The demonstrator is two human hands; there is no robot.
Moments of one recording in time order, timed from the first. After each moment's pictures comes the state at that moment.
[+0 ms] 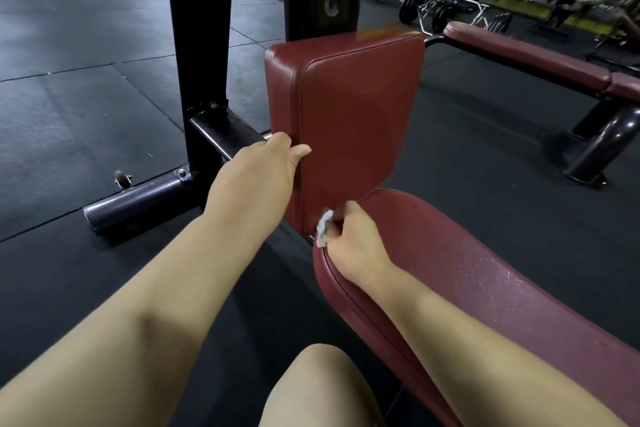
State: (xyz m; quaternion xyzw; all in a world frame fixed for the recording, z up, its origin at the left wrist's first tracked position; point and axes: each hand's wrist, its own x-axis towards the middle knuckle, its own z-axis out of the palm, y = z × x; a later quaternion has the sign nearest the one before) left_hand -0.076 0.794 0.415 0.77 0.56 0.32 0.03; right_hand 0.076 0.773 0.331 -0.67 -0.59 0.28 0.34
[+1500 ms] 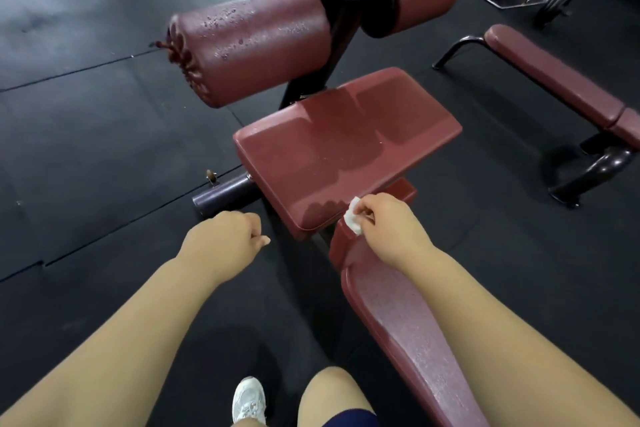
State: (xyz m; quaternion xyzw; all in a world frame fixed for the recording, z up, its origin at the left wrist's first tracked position) left_hand -0.275 0.779 0.774 0.72 0.66 -0.04 0.24; right_hand -0.029 0.788 0.789 -0.69 -0.69 0.22 0.06
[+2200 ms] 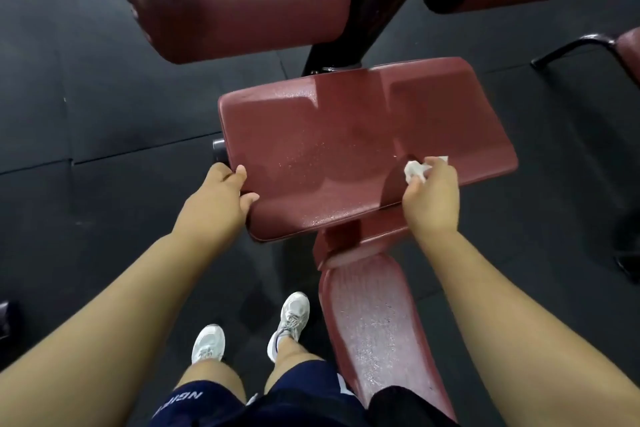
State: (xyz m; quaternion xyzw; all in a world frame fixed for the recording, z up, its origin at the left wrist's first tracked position) left_hand -0.196 0.835 0.729 0.53 0.80 0.07 0.28; right_hand 0.085 0.944 0.705 -0.69 -0.69 0.13 0.17
